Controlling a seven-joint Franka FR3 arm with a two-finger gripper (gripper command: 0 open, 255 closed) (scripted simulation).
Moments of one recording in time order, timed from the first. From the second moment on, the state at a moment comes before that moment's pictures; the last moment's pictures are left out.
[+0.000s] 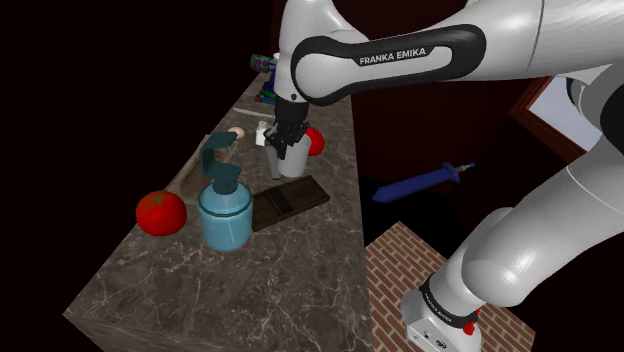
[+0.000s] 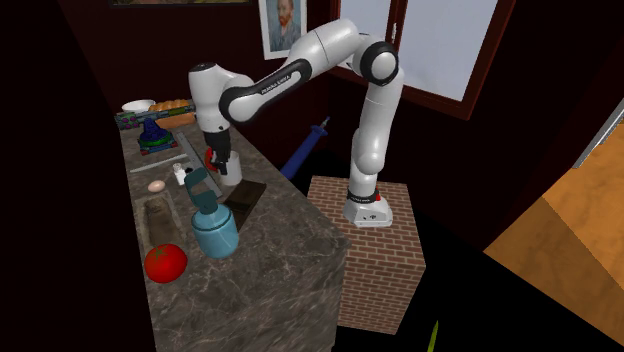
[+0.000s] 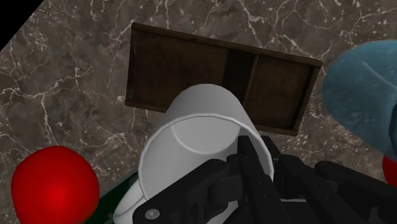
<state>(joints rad) 0.07 -0.12 0.30 -2.10 0.00 2.03 0.29</state>
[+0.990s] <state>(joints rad) 0.07 -0.05 0.31 -2.22 -0.03 2.21 0.31</state>
